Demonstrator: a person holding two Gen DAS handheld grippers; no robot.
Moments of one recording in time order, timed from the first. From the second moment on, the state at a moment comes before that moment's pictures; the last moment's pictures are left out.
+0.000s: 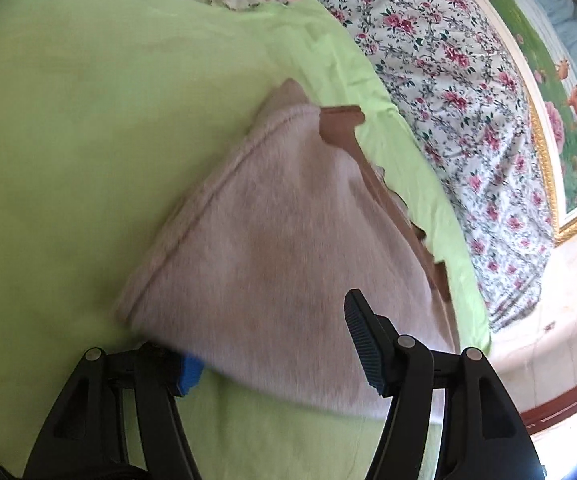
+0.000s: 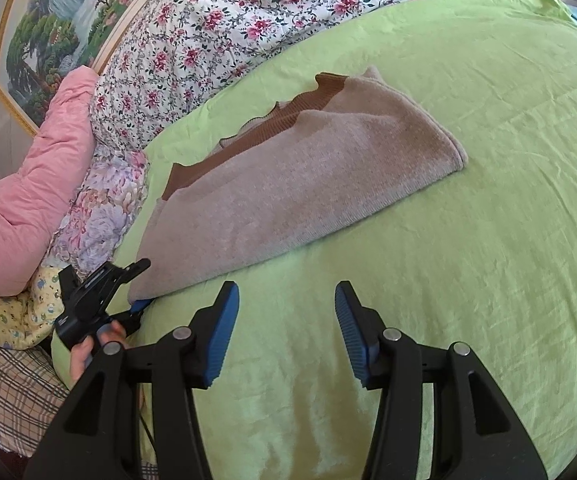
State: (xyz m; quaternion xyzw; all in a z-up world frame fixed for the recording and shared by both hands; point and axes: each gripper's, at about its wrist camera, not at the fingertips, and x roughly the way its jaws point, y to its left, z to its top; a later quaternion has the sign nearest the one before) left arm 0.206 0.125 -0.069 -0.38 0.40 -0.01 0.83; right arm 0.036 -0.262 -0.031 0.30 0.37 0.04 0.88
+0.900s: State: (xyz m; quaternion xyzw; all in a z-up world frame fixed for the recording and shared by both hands) left arm 0.255 -0.083 -0.030 -0.11 0.39 -0.17 0.90; right arm 0.180 -0.335 -0.012 0.38 0.38 0.16 0.83
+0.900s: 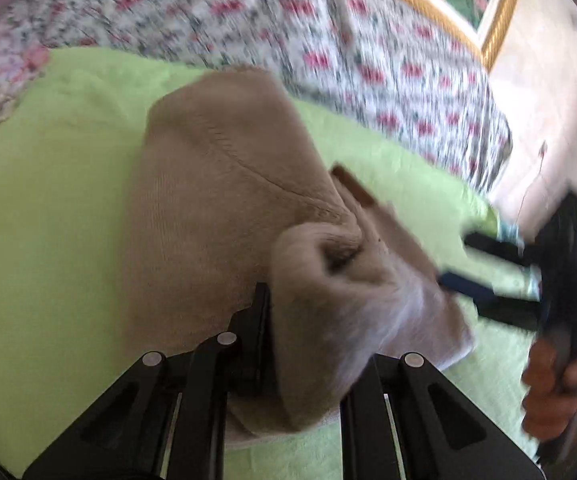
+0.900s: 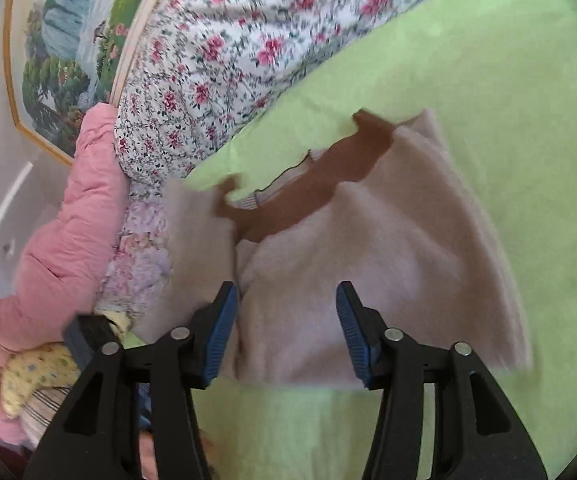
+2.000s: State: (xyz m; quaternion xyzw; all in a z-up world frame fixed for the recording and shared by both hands) left arm 0.266 -0.239 -0.030 -0.06 0.42 -0.30 0.86; right arm 0.268 -0.404 -0.031 0.31 0.40 0.14 0.85
